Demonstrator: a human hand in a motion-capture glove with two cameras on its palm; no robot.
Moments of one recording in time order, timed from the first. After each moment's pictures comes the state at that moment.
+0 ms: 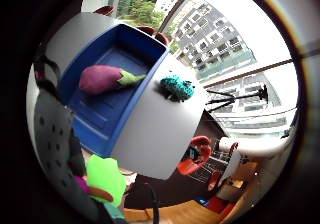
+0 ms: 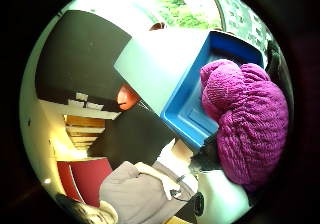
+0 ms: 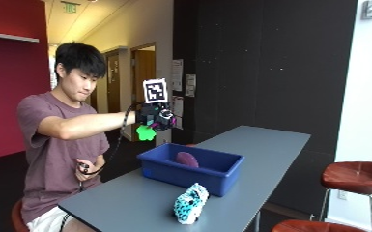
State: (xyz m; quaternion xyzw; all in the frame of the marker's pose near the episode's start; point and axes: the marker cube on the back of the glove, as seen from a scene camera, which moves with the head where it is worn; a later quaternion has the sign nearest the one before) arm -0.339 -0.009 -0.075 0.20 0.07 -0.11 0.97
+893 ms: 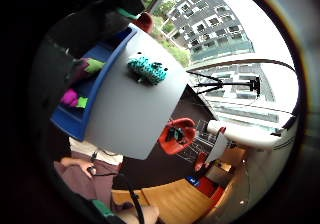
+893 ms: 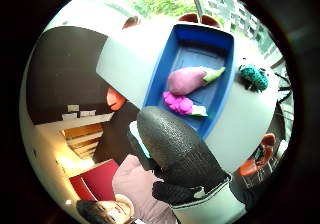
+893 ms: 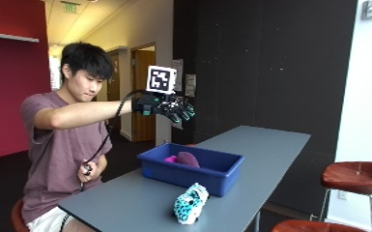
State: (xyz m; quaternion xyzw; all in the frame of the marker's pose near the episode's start) arm -0.234 -0.020 -0.137 0.08 0.06 -0.04 0.99
